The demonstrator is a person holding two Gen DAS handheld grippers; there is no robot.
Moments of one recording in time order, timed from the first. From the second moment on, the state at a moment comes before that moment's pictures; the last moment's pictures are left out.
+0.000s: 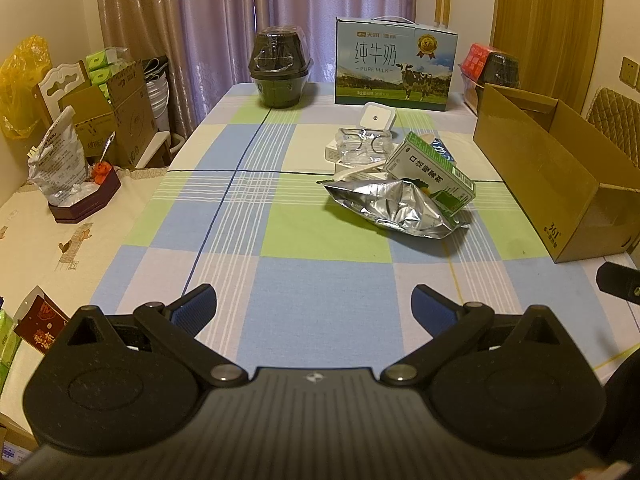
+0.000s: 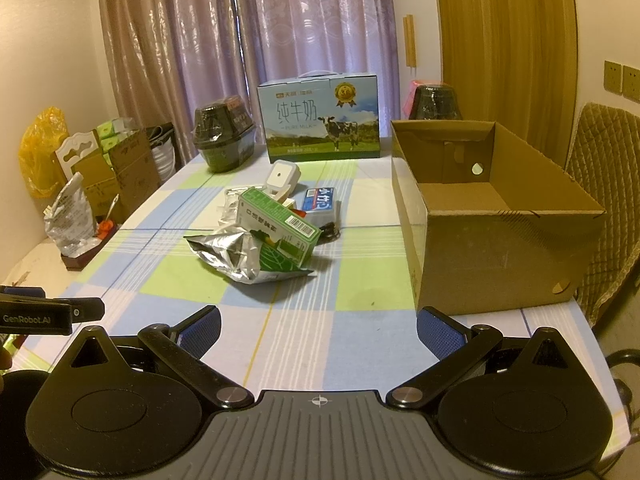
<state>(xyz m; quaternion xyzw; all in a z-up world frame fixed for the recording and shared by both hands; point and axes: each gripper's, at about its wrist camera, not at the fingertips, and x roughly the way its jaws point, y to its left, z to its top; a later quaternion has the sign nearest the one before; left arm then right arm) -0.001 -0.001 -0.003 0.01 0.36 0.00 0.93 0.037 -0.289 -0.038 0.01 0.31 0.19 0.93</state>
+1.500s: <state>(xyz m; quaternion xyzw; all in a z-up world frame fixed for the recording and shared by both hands) 0.173 -0.041 -0.078 0.52 0.25 -0.41 0.71 0.250 -0.161 -0.069 -0.34 0.34 0.41 0.78</state>
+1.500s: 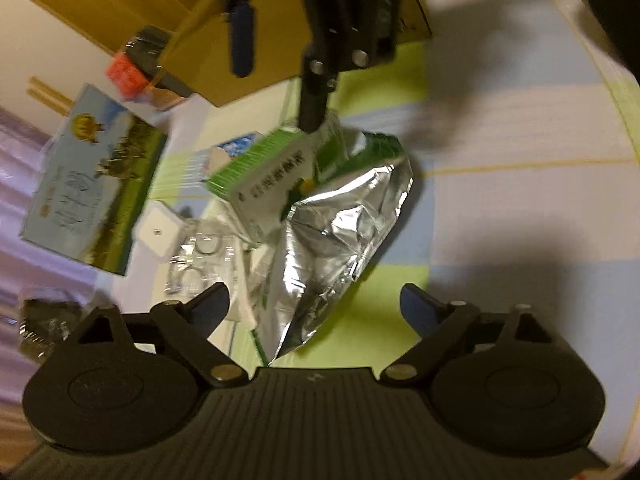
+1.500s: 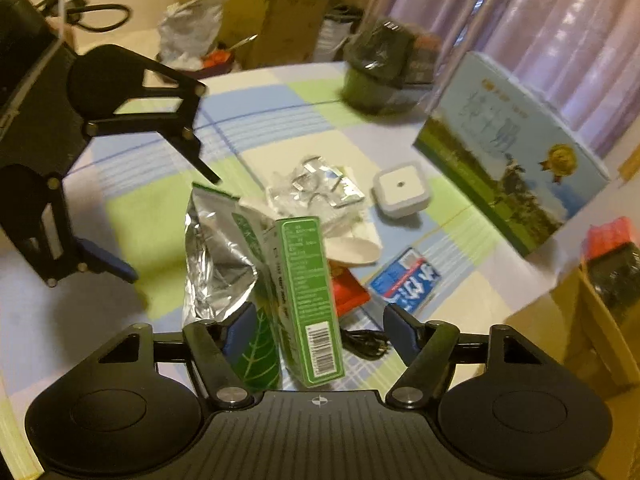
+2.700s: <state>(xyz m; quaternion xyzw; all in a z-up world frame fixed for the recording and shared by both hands) 0.190 -0.080 -0.094 0.46 0.40 -0.47 0.64 0.231 -0.160 -0.090 -0.32 0.48 0.42 0.70</state>
